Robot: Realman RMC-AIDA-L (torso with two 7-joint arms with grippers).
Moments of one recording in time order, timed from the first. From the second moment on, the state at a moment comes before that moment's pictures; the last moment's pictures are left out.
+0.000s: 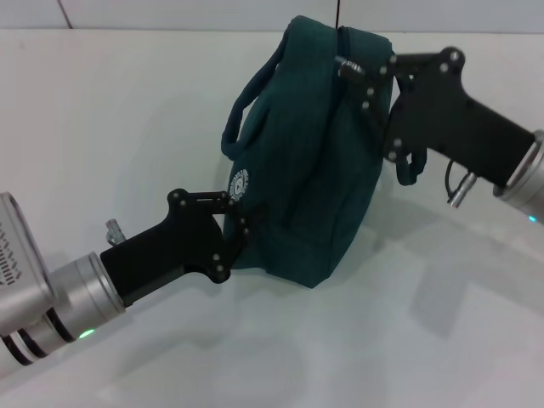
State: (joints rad) left arm -0.39 -2.09 1.24 0.15 1.10 1.52 -0.43; right arm 0.50 2.03 -1.82 -0.46 -0.40 -1.41 0.00
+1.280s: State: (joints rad) left arm -0.46 -2.10 1.24 0.14 0.95 1.60 -0.52; right arm 0.49 2.03 -1.85 -0.47 -0.38 -1.41 -0.03
